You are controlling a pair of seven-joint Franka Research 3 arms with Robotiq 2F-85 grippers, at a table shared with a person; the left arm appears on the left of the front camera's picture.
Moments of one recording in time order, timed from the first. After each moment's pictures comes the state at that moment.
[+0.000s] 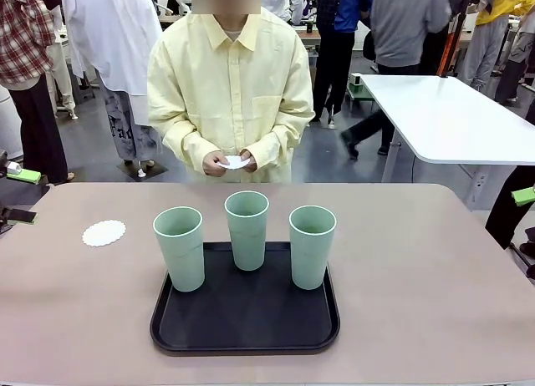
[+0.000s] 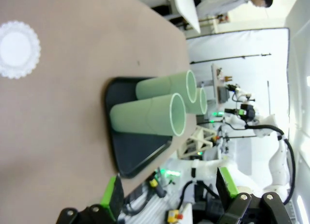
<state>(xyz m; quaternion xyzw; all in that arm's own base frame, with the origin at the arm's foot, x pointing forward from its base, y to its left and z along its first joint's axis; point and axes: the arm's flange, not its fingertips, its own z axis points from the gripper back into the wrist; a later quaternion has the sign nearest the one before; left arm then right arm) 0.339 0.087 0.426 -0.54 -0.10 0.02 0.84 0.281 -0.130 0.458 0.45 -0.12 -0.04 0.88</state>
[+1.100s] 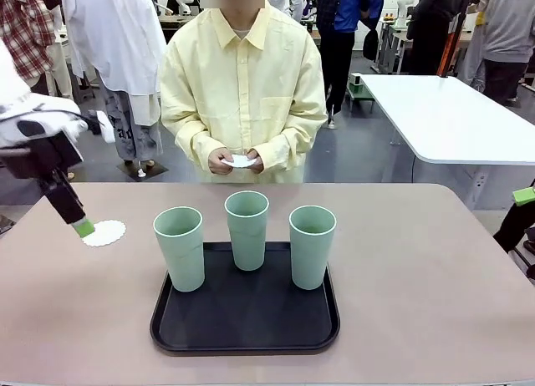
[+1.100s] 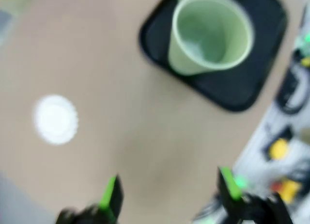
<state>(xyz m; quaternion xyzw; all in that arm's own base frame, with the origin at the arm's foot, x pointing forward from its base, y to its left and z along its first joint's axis) 0.352 -0.094 0.480 -0.06 -0.07 -0.45 0.89 0.282 -0.129 0.458 0.45 -0.12 -0.04 0.88</state>
